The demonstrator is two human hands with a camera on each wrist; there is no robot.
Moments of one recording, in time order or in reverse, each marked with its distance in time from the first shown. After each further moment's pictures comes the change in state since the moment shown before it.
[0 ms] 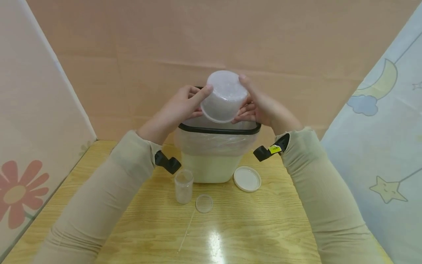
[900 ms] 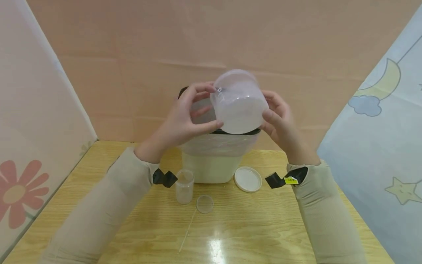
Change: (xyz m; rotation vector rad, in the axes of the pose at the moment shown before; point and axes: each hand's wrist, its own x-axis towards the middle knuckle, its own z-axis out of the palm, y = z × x) left_hand -0.026 -0.018 0.018 -0.045 -0.035 0.684; right_hand -0.045 0.055 -0.011 0.305 -0.108 -0.739
